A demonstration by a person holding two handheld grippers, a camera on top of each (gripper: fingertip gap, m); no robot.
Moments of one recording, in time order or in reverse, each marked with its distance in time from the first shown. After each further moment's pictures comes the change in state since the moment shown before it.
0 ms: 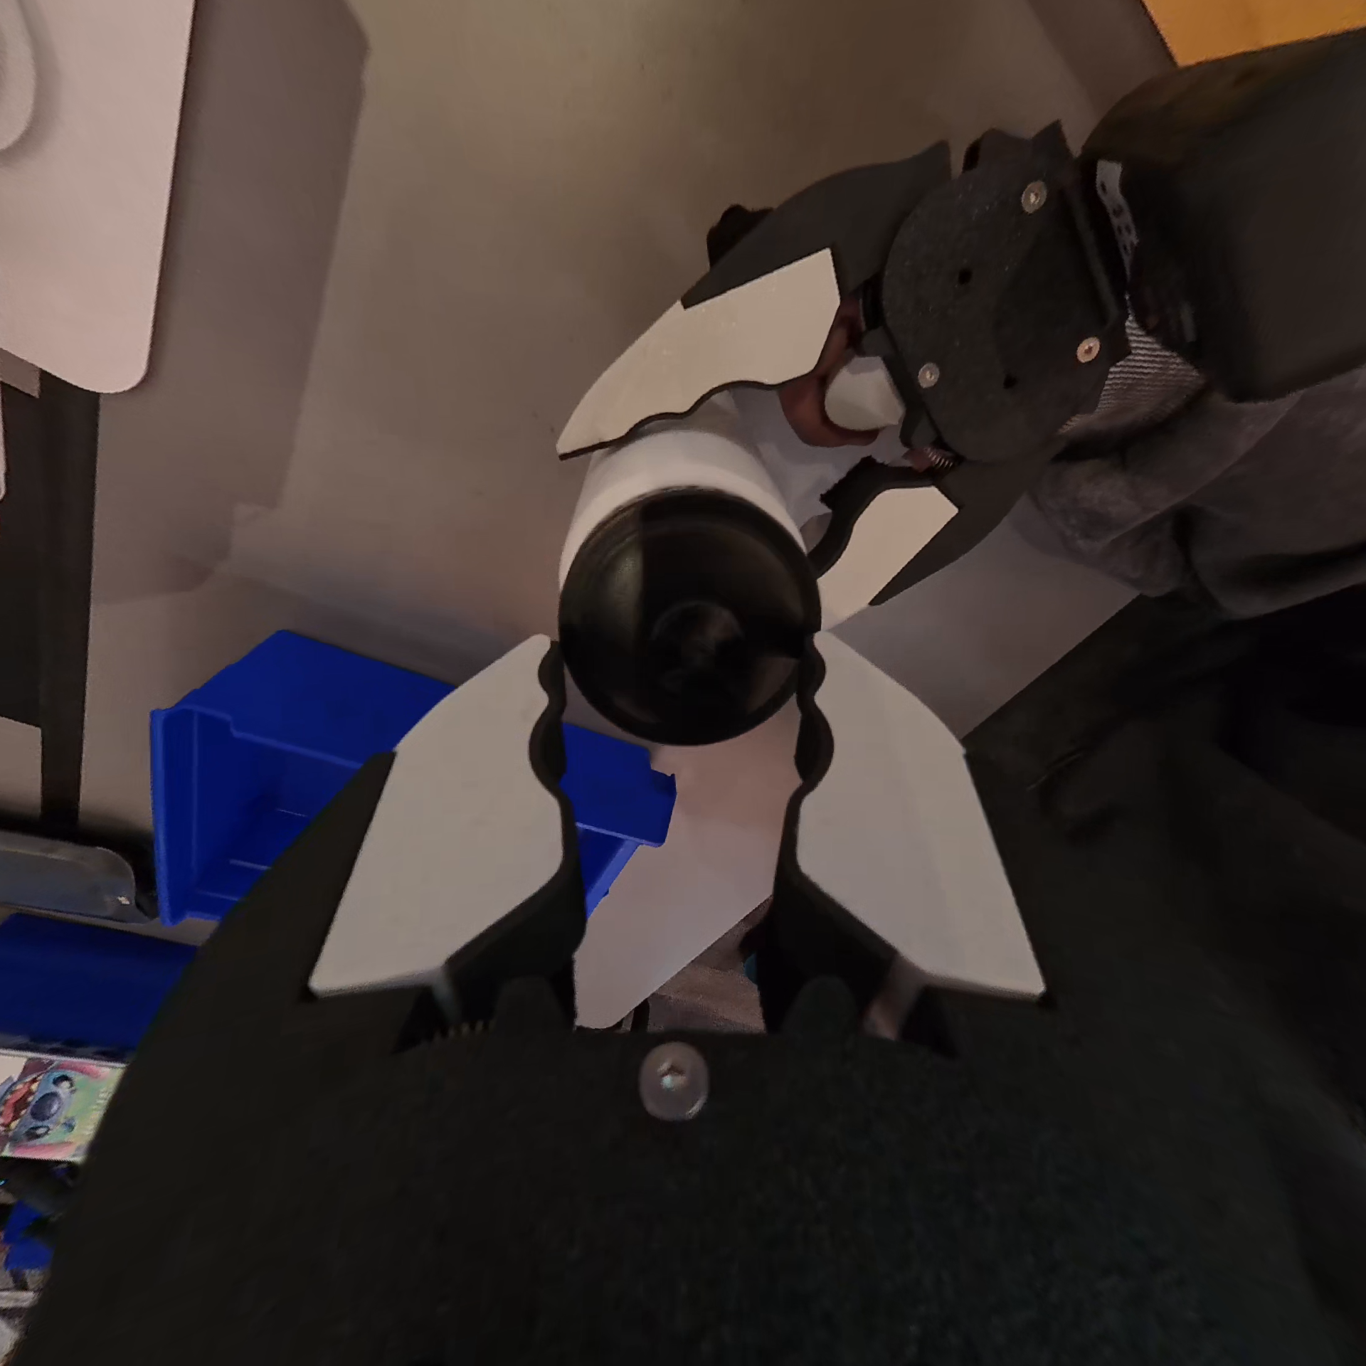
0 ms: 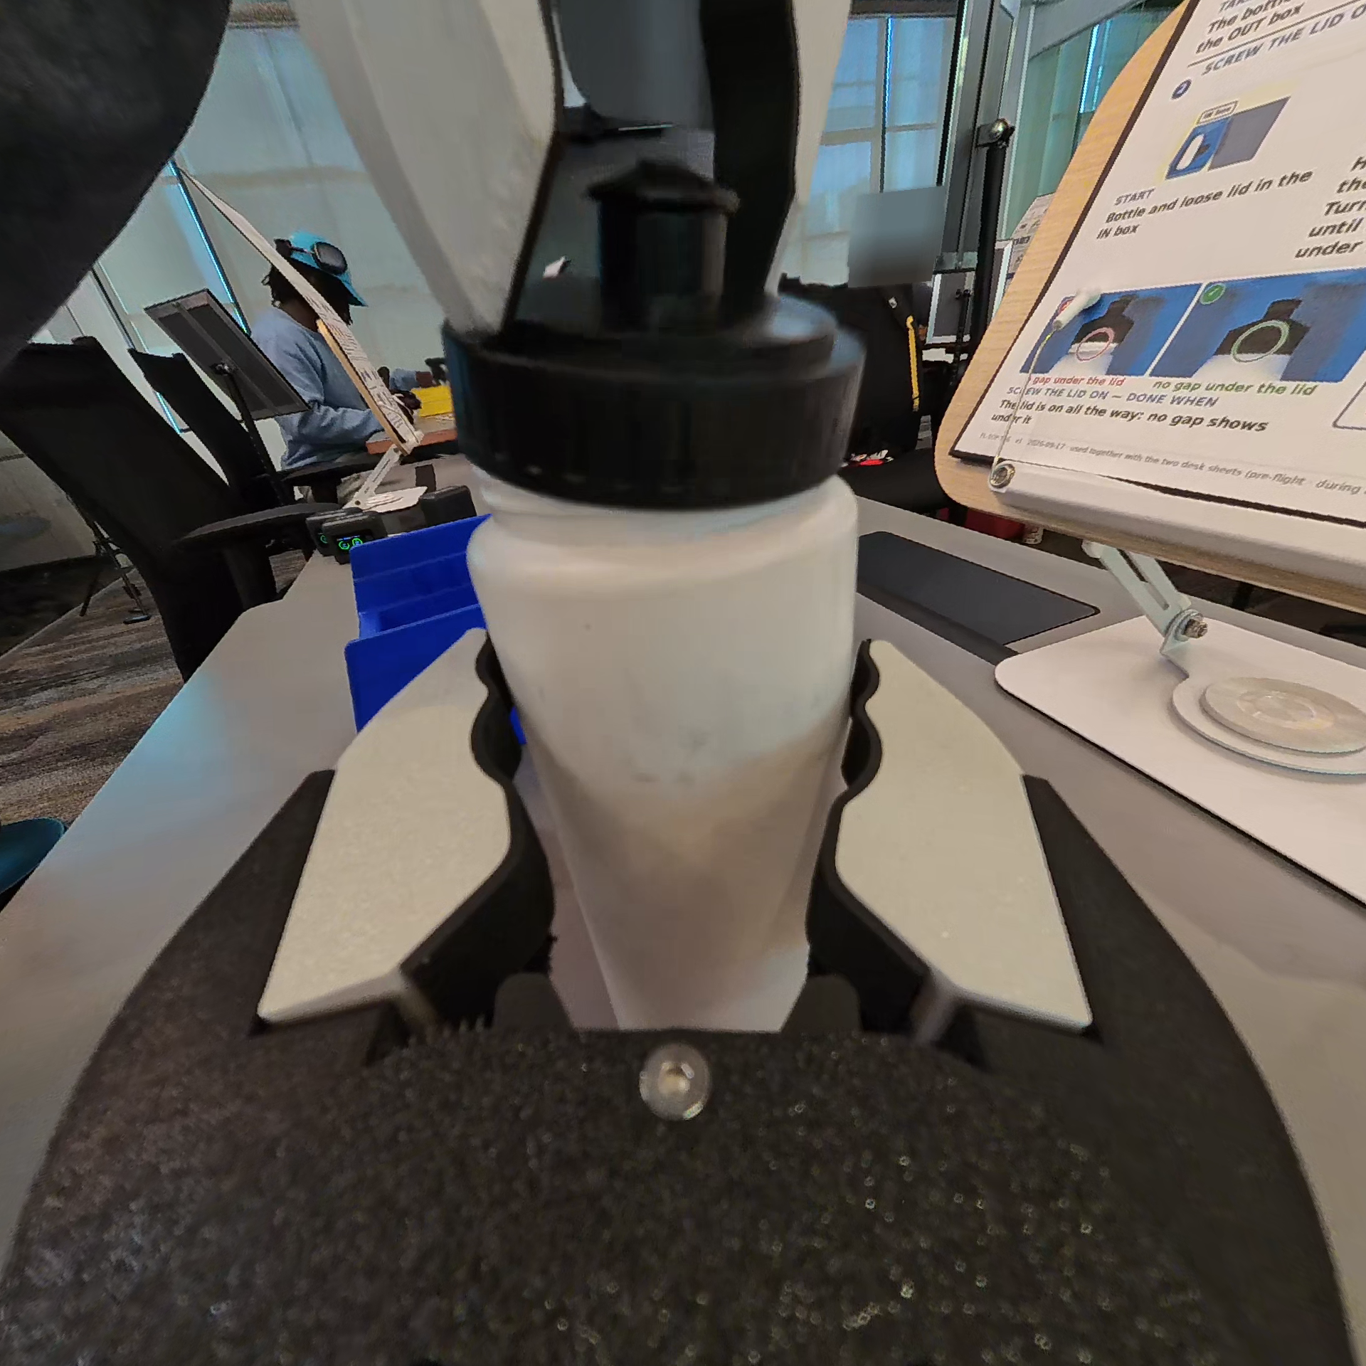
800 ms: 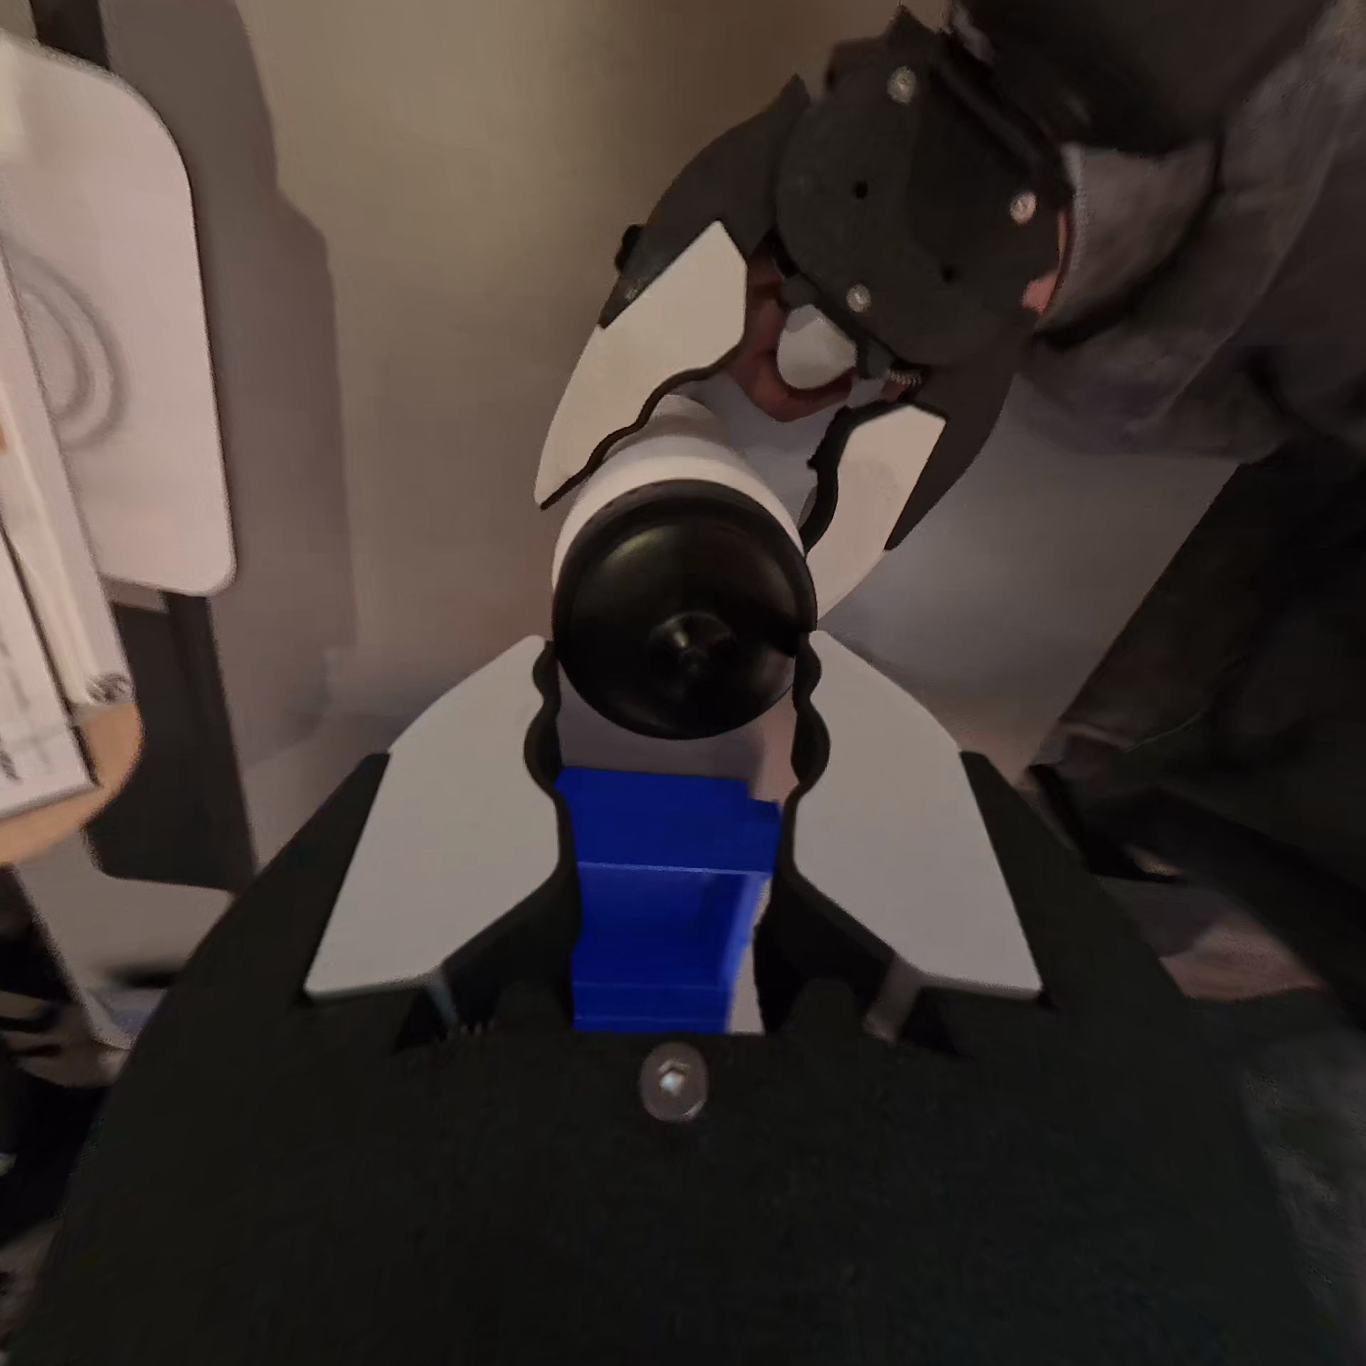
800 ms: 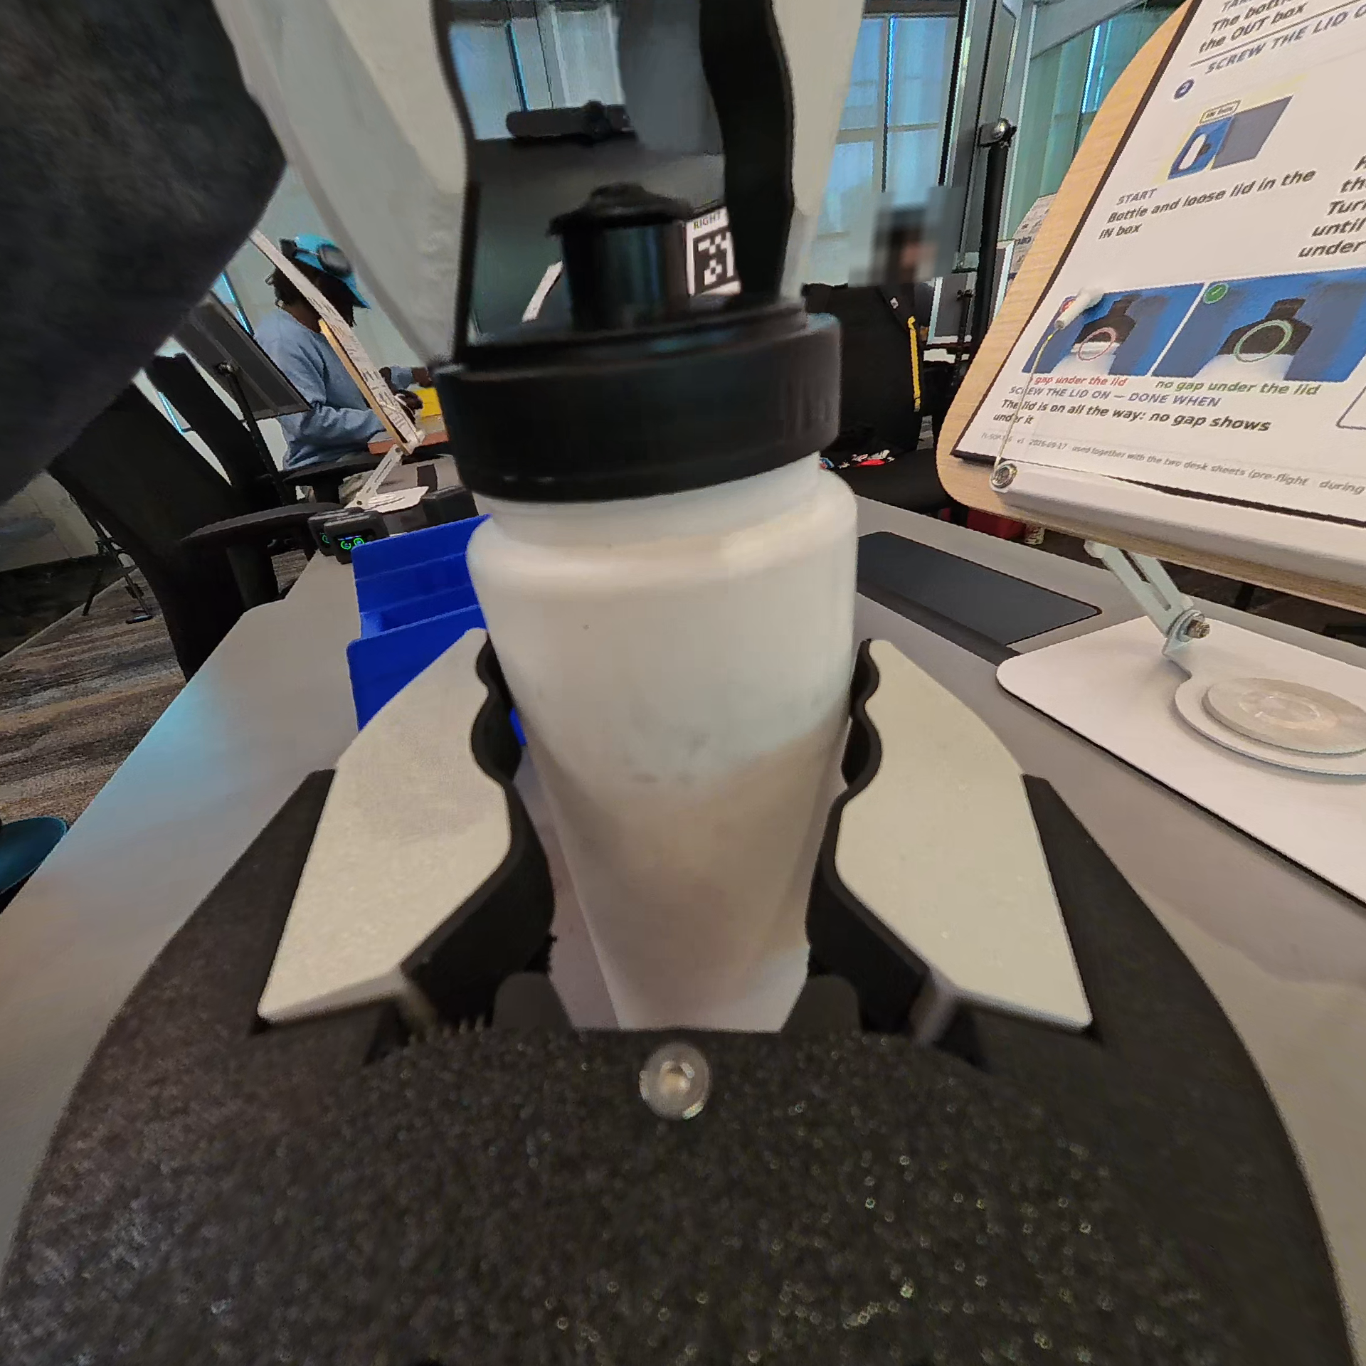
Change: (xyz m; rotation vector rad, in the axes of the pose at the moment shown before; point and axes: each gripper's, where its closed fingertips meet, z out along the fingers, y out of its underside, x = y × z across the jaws) left arm 0.001 0.004 0.003 0.094 -0.009 0.339; right arm -0.001 0.000 0.000 0.000 -0.002 0.000
